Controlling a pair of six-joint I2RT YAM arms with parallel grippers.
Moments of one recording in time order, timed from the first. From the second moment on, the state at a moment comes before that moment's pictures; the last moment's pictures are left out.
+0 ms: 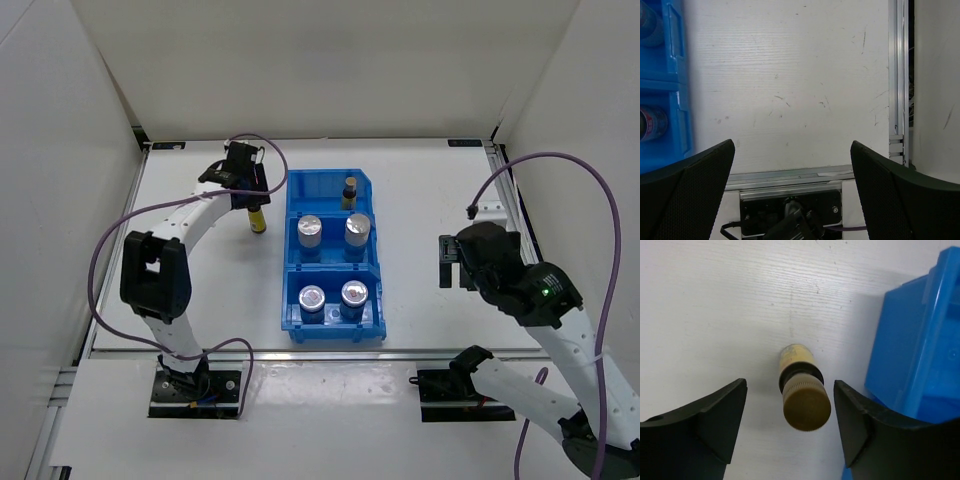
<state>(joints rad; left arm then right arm) -0.30 1.78 1.44 -0.55 -0.26 -0.38 0.62 0.80 1.17 -1.26 0.53 0.34</state>
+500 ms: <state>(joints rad) -0.33 1.79 1.40 -0.41 -0.35 -0.34 0.62 0.78 1.16 -1.23 0.53 0.34</state>
